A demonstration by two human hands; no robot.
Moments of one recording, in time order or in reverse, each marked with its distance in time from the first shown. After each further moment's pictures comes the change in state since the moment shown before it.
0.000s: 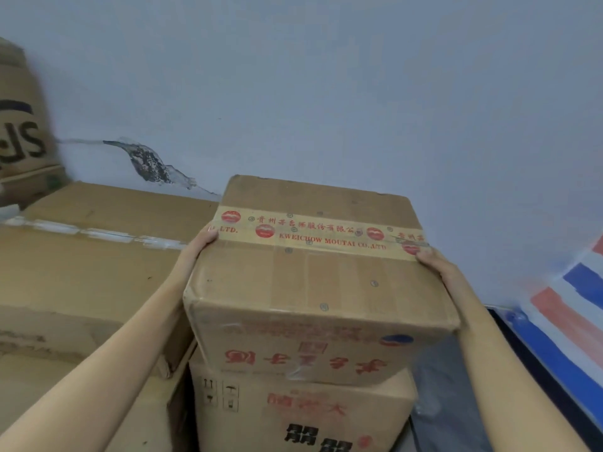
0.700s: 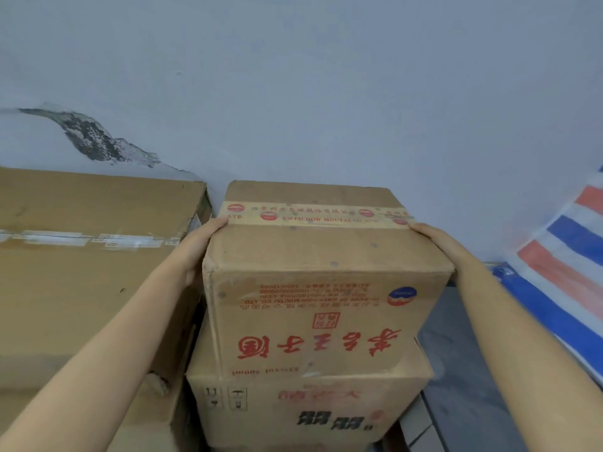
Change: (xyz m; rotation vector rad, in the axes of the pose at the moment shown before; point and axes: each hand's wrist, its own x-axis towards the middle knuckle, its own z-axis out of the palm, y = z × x) left_hand 0.093 -0.015 -0.030 0.298 -0.108 -0.281; right_hand 0.064 0.012 0.024 -0.068 0.225 0.390
